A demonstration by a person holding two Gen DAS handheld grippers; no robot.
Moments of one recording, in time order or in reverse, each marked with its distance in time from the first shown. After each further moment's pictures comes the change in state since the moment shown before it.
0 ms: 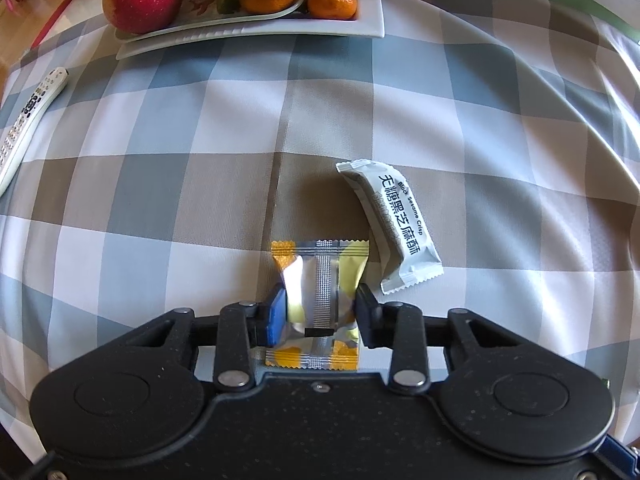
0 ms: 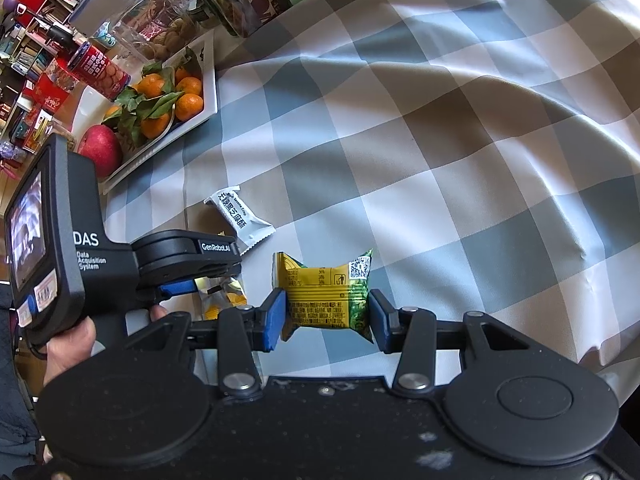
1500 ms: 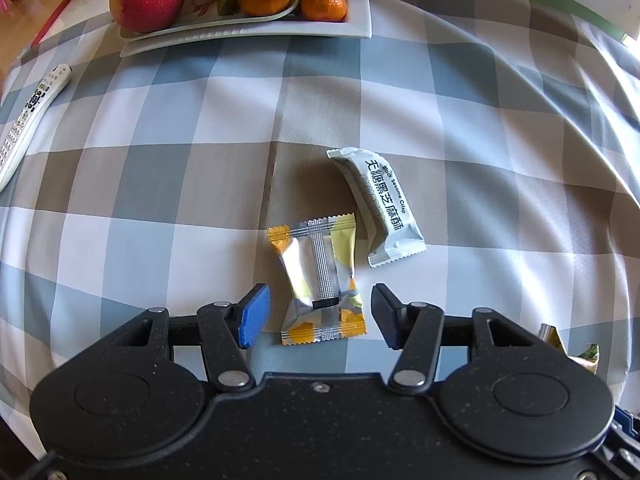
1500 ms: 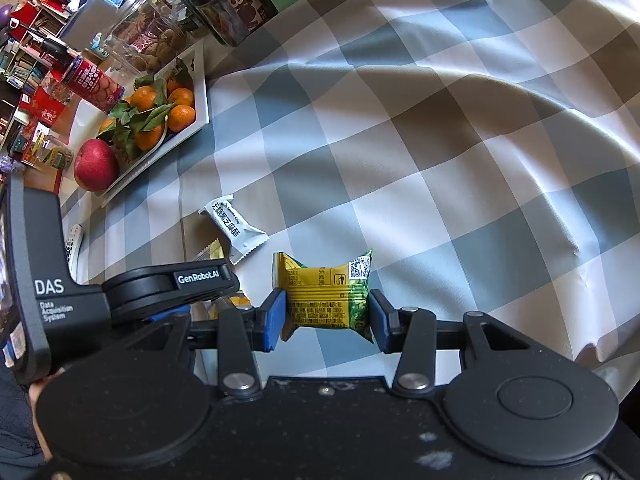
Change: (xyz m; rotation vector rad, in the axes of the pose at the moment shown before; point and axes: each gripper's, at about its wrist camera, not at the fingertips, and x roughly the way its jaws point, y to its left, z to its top) left arm -0.010 0.000 -0.007 0.007 0.002 -0.028; right arm -0.005 -0.007 0.002 0.040 -0.007 0.008
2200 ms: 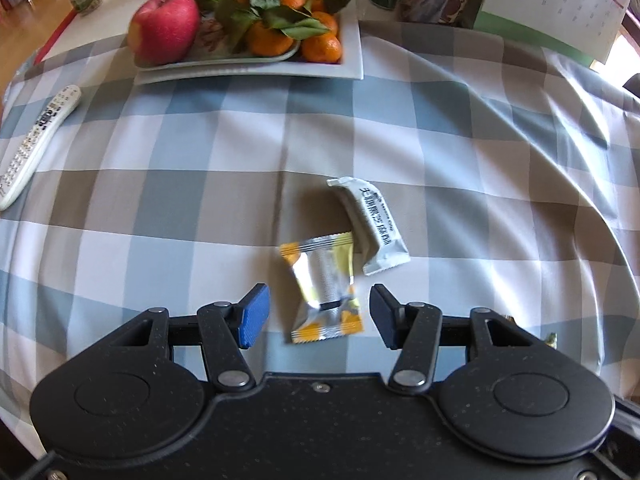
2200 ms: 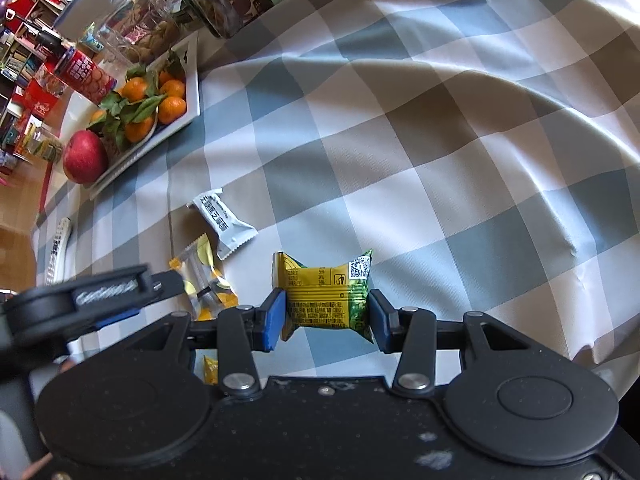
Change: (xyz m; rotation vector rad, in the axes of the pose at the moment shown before) left arm -0.033 0.015 -0.002 0.008 -0.067 -0.066; right arm 0.006 -0.001 0.000 -0.008 0.004 -0.025
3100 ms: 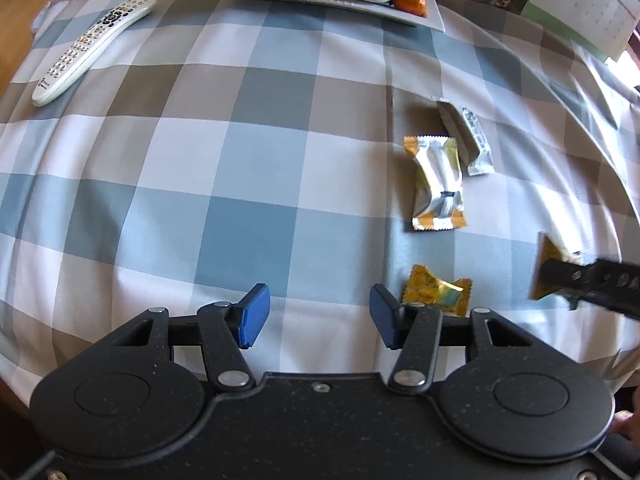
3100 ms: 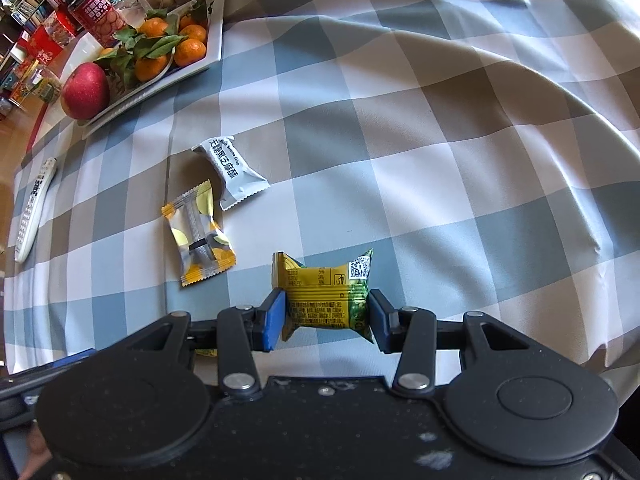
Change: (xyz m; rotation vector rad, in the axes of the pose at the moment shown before) left arm -0.008 0.096 -0.078 -0.066 0.029 -0.054; right arm 0.023 0.023 -0.023 -0.143 0.028 -0.066
